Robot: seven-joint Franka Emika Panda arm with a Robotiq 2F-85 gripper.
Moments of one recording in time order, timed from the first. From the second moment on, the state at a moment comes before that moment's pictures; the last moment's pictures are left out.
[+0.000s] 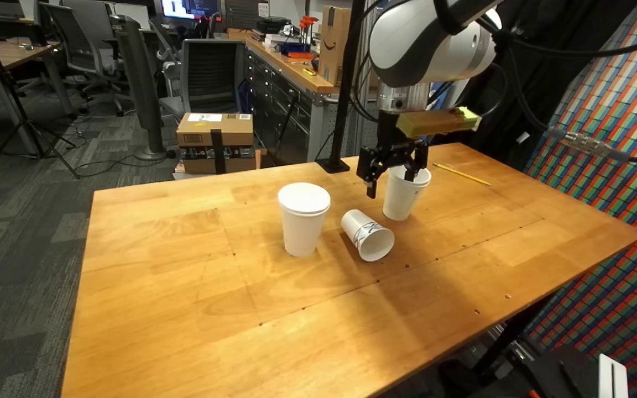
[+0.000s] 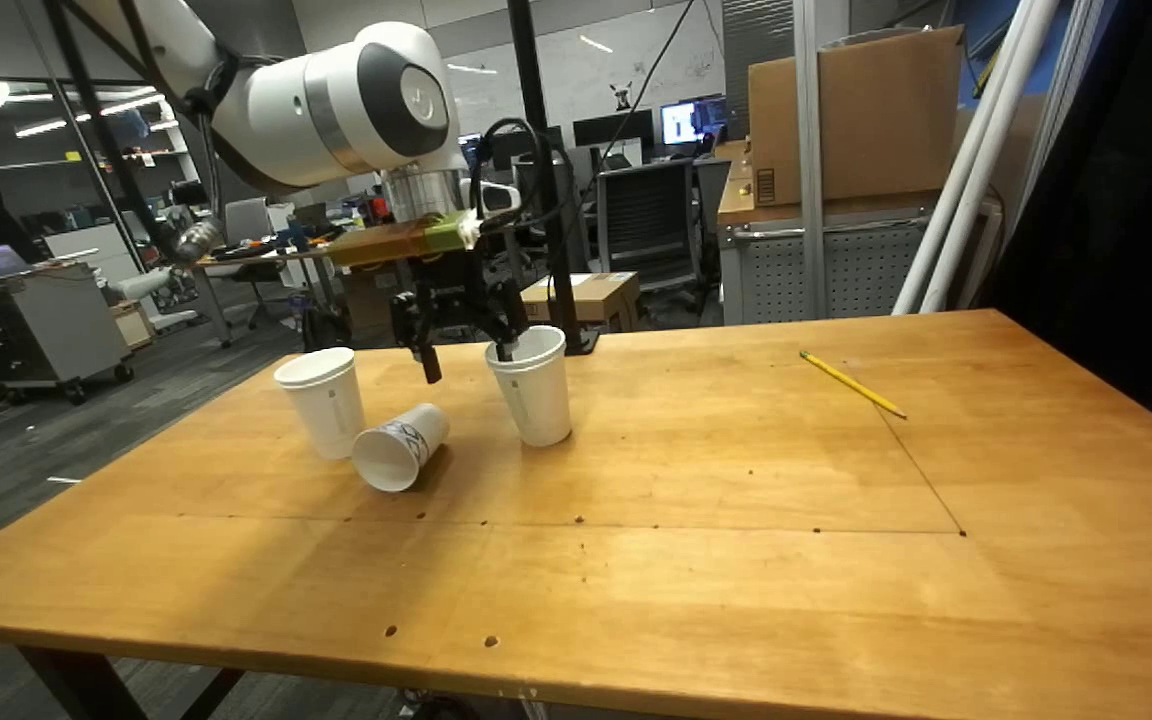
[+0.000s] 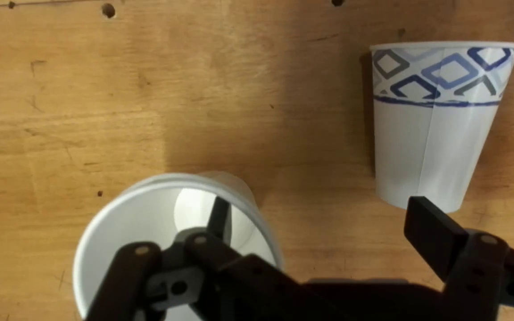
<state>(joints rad) 0.05 0.13 0.03 -2.15 -0.09 2.15 0.06</state>
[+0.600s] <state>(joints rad) 0.04 0.11 0.03 -2.21 -0.09 2.15 0.07</state>
